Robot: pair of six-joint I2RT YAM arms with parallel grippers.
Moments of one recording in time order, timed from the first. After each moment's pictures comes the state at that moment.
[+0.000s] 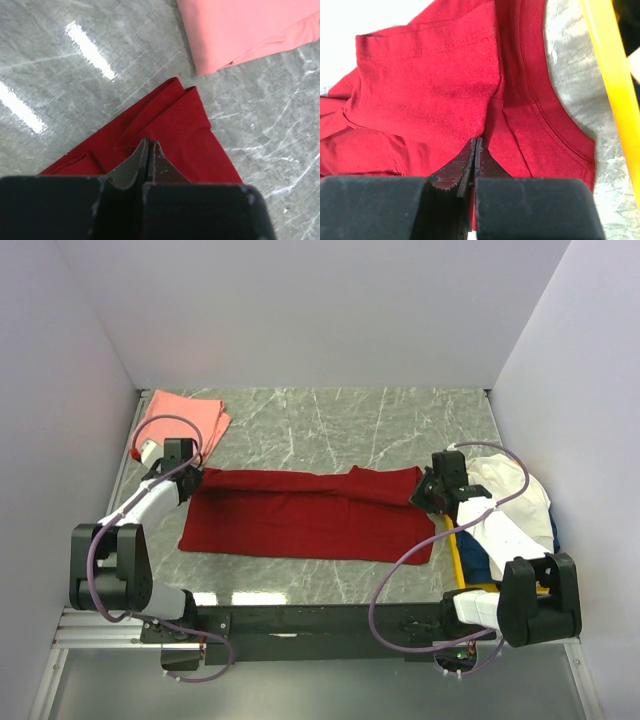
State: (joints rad) left arm -0.01 1.42 0.82 -0.26 -0.36 -0.97; right arm 0.13 1.23 0.71 -0.38 -0.01 0.65
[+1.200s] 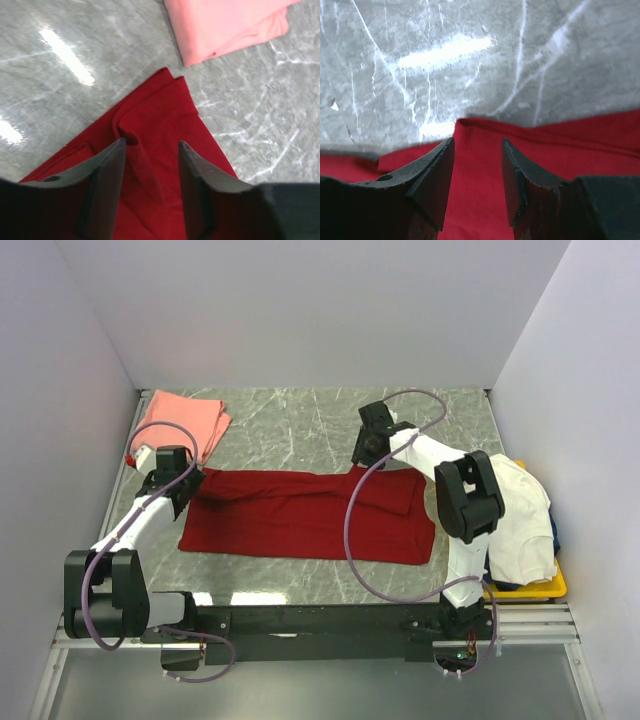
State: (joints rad) left arm 0.01 1.28 0.70 -0.17 -0.29 -0.94; right arm 0.39 1.96 1.41 -0.47 0.12 0.63
